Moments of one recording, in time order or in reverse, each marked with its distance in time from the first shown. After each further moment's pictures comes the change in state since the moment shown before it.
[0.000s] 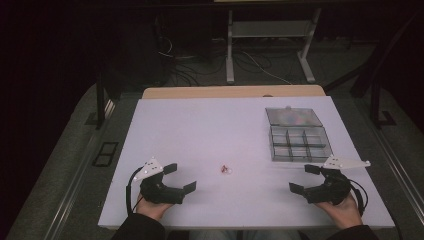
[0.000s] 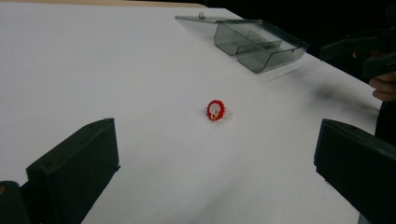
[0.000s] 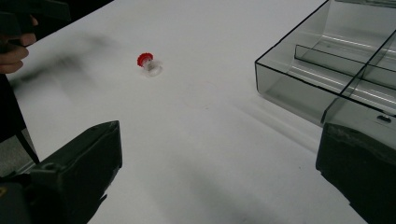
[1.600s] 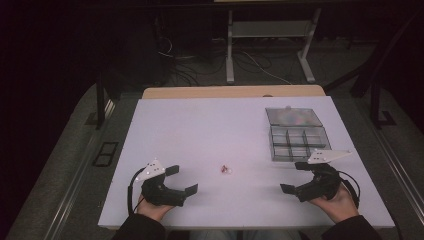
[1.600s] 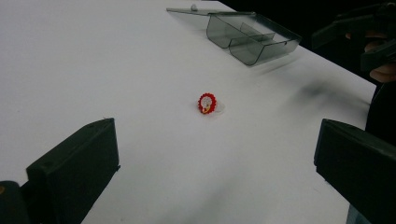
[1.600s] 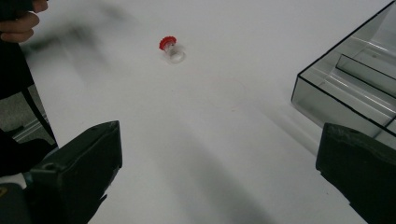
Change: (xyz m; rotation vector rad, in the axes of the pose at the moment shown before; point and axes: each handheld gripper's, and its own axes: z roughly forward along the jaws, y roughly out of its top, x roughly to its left) left arm -0.003 -0.001 0.001 0.020 -0.022 0.004; right arm 0.019 0.030 0.014 0.143 0.039 -0.098
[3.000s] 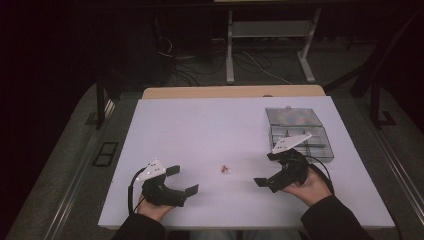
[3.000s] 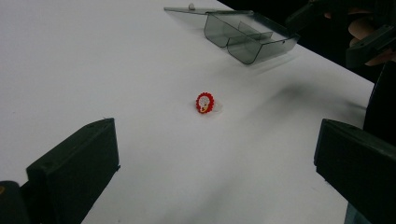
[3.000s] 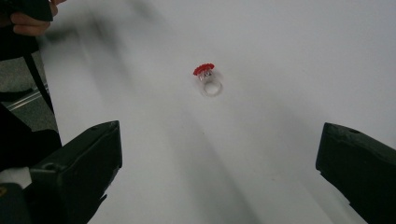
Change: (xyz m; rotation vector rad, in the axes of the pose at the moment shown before) left arm -0.001 0.000 0.001 0.004 -0.007 0.004; right arm 0.029 0.060 0.048 0.113 0.061 -0.141
